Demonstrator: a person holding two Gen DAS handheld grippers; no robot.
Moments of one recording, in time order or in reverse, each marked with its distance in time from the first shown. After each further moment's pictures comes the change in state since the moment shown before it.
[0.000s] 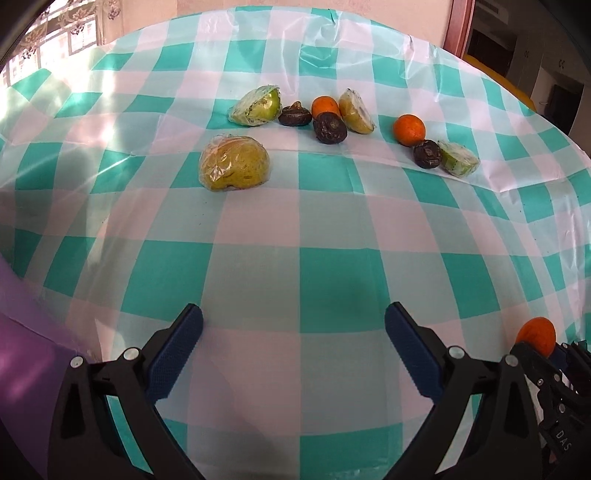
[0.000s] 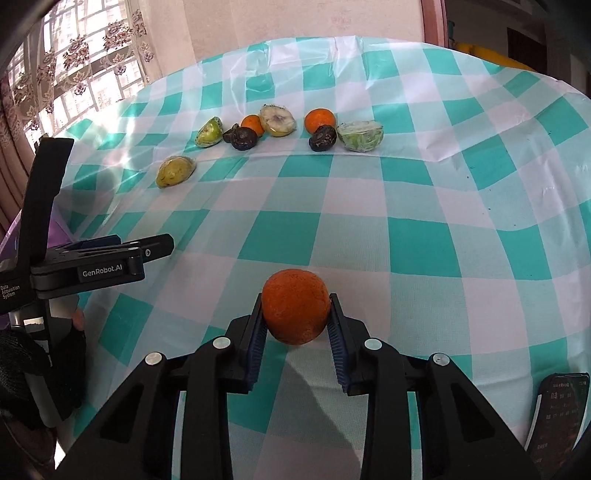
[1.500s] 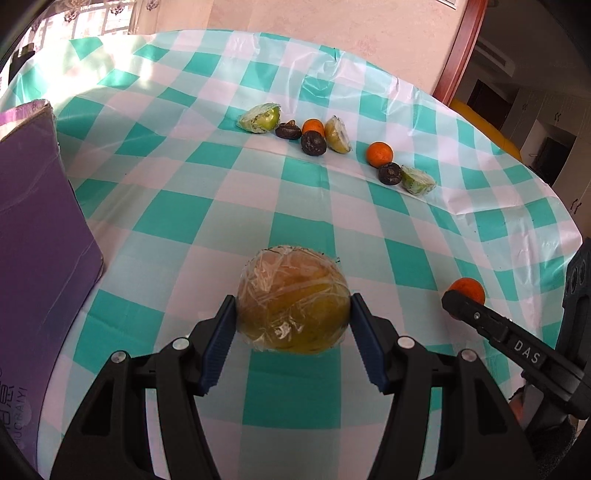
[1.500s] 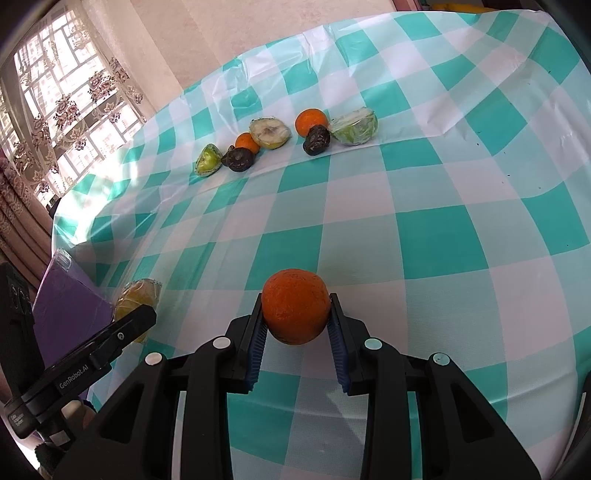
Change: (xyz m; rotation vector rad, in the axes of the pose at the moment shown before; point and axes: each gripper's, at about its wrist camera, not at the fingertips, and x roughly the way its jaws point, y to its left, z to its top) left arm -0.064 -0.017 -0.073 -0.126 -0.121 -0.098; right arm 0.005 -0.022 0.001 0.143 -0.025 0.144
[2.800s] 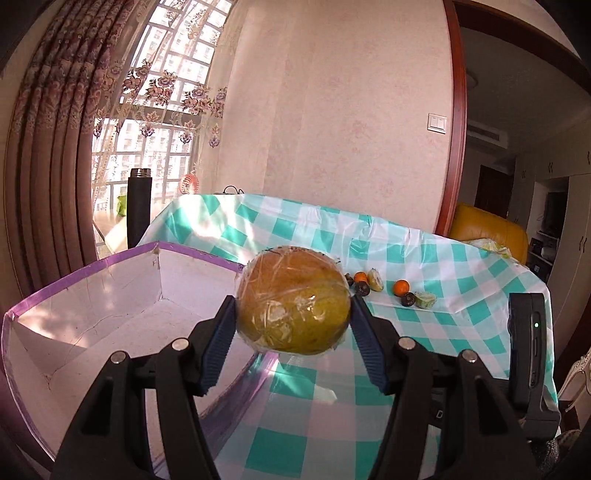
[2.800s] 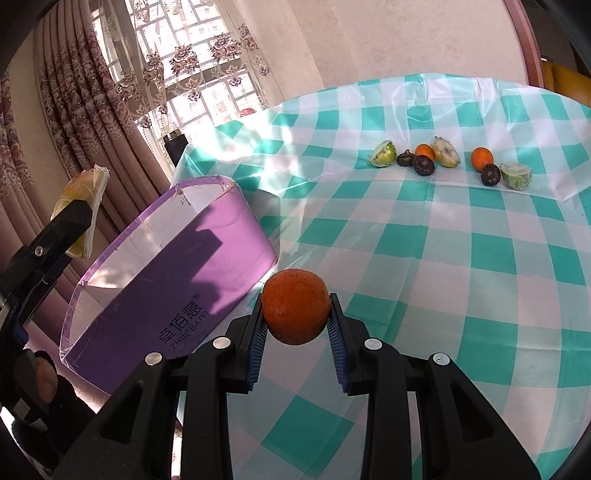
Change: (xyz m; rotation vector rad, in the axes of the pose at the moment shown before) left arm -0.238 0.071 -0.032 -0.002 -0.533 0.144; right arm -0.057 0.178 -0.058 -0.327 -0.011 0.266
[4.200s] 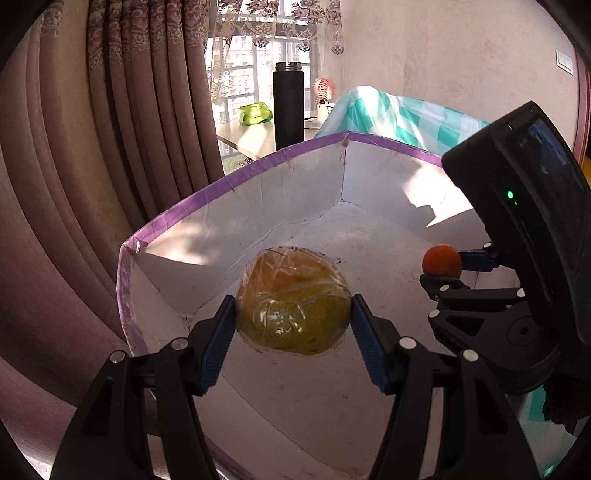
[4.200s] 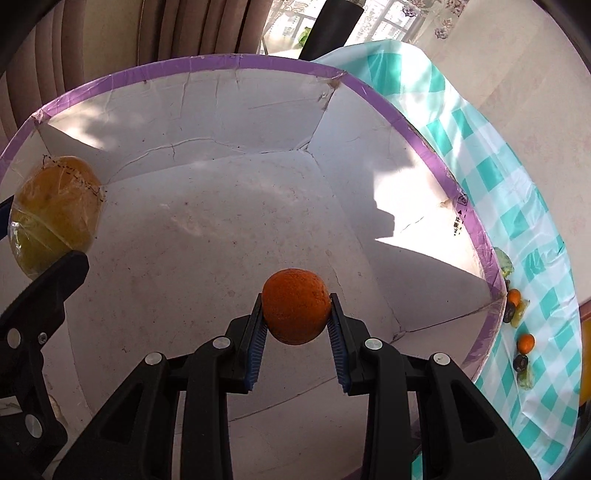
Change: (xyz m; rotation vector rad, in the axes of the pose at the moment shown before) left arm 0.020 0.152 -0.035 -0.017 0.397 0.475; right arm 0.169 0.196 0.021 -0.716 0.404 -0.236
